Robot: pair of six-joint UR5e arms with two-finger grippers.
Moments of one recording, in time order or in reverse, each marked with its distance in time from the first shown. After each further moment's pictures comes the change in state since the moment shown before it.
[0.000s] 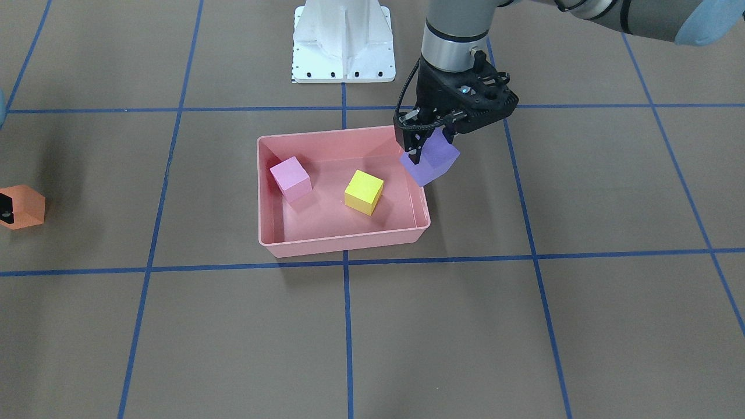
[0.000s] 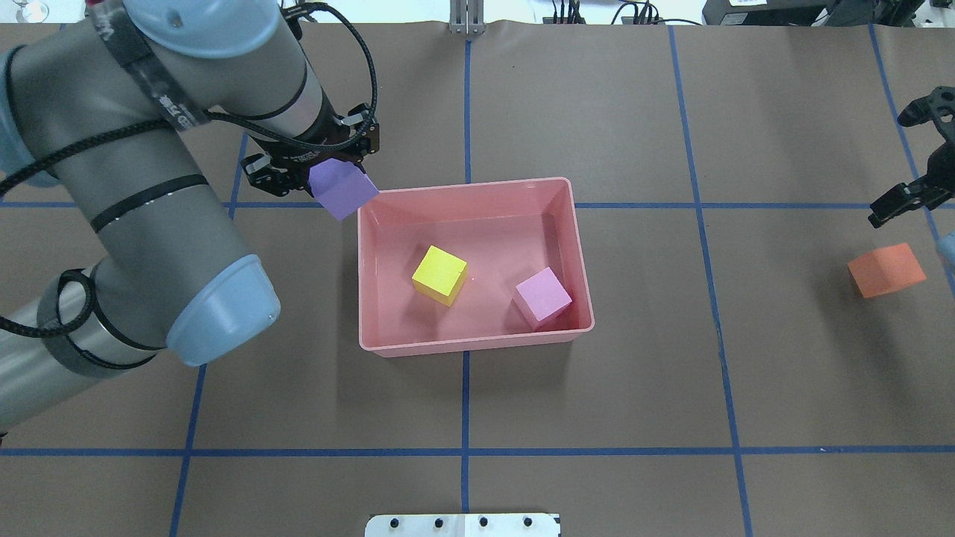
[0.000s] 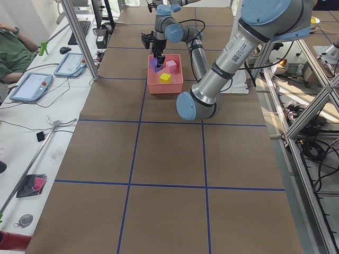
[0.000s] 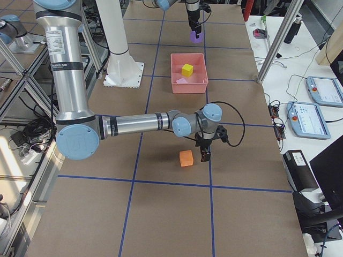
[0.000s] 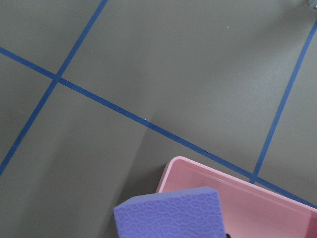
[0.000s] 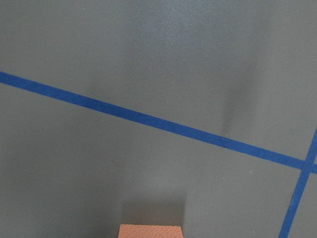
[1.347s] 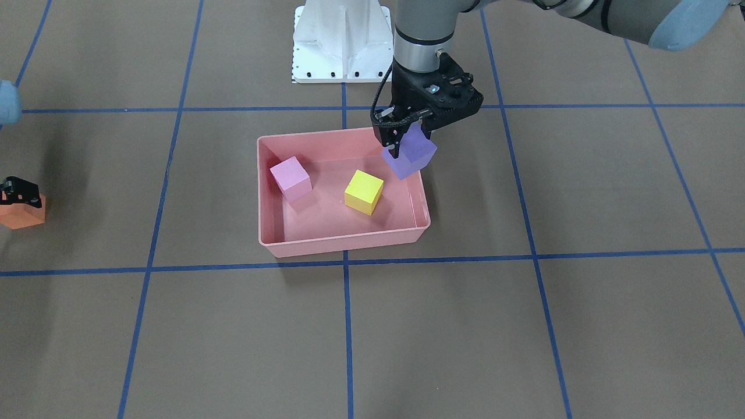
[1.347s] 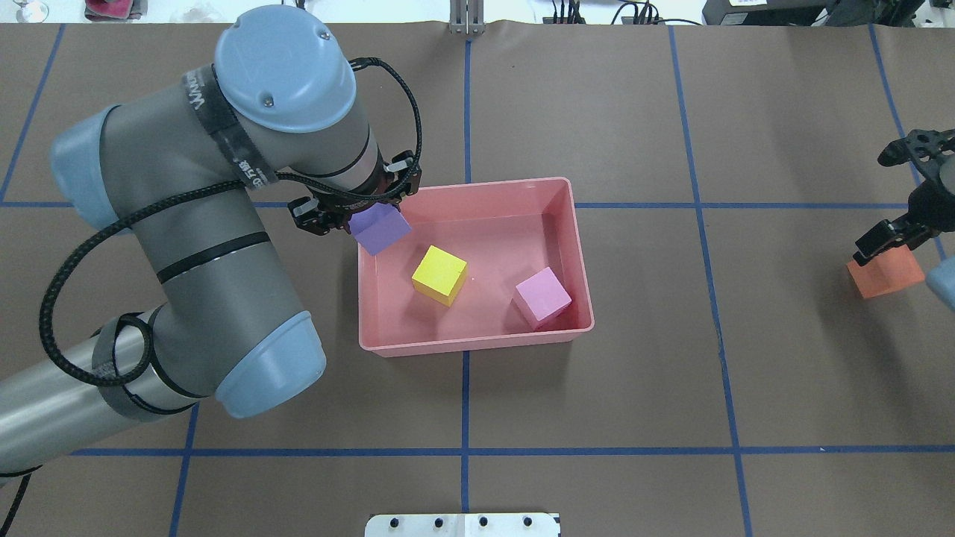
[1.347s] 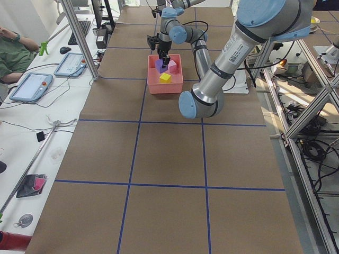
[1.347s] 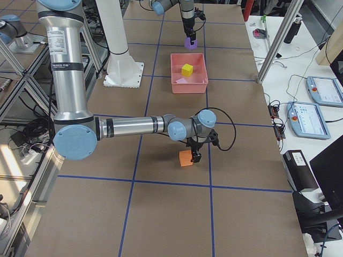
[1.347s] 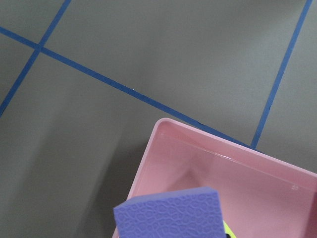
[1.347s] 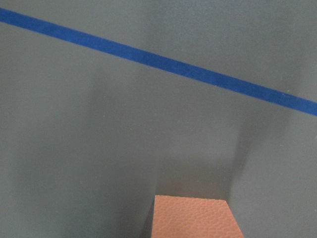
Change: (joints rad) left arm 0.080 -0.012 0.022 -0.002 0.039 -0.040; right arm -0.064 -0.036 -0.014 0.006 0.071 0.001
